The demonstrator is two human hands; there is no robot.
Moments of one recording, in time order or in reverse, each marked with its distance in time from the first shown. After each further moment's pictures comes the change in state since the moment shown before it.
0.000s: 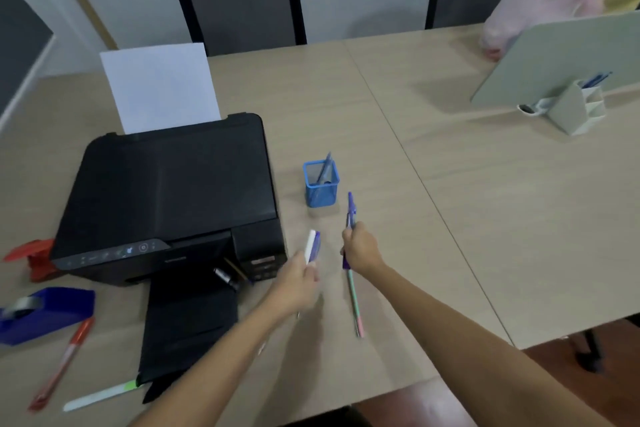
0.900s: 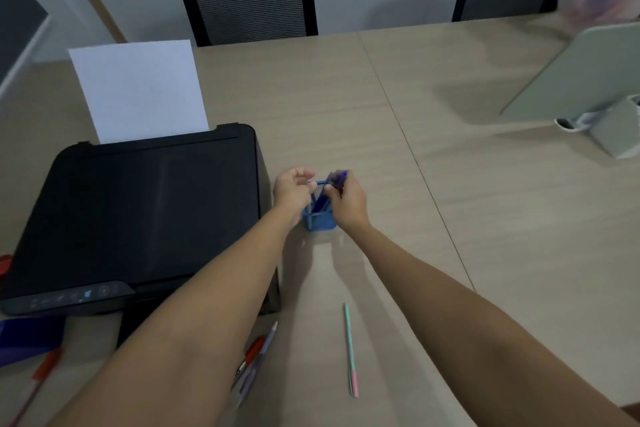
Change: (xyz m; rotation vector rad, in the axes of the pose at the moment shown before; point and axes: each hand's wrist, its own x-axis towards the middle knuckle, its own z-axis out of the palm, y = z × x) left_hand 0.212 0.087 -0.038 -0.466 0.312 -0.091; right_hand 0.125 -0.090 -0.013 0.171 0.092 -0.326
